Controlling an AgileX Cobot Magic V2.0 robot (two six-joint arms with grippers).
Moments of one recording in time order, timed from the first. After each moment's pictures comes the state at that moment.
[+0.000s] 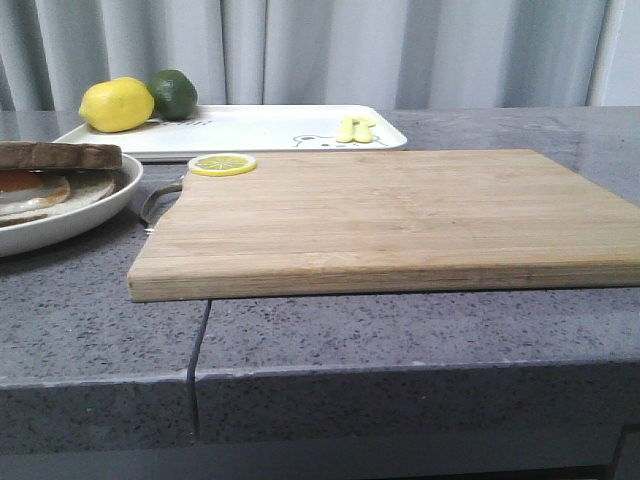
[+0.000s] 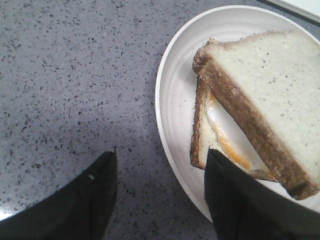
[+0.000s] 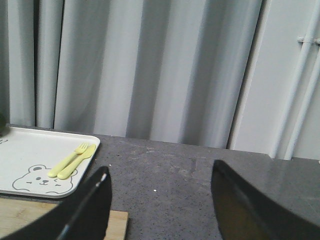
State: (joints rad) left arm 0.18 0.99 -0.68 -0.31 0.64 -0.04; right arm 0.46 0.50 -0.56 1.82 -0.43 -1.93
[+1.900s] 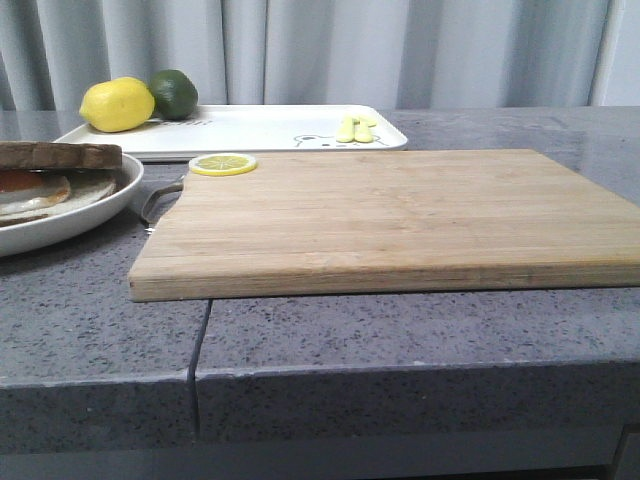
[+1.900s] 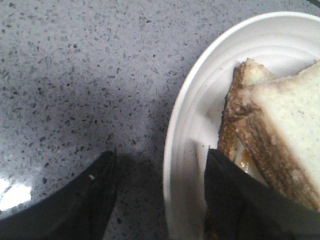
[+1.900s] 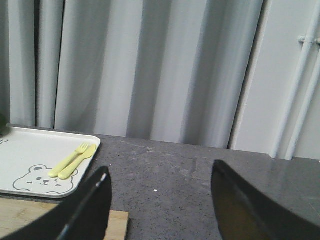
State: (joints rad) left arm 0.18 1.30 -0.74 -0.45 0.53 0.03; right arm 0.46 0.50 -0.56 1.82 -0.43 -1.93
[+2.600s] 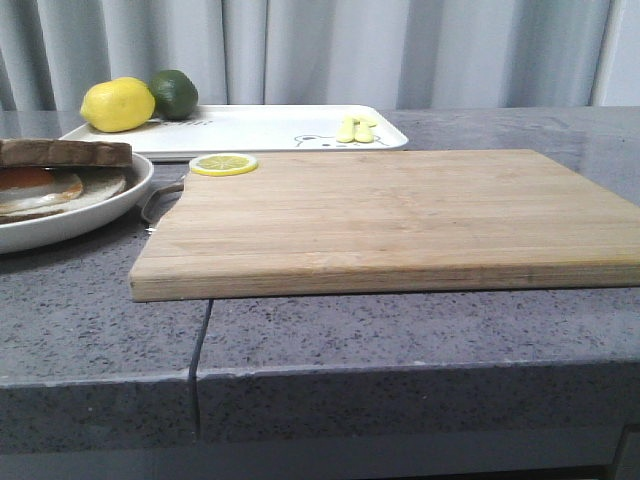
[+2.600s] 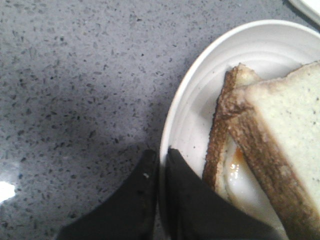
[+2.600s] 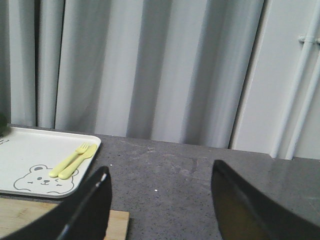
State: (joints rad) left arm 0.18 1.30 -0.74 -0.56 0.53 0.04; right arm 0.46 0.50 -0.56 1.82 -0.43 -1.93
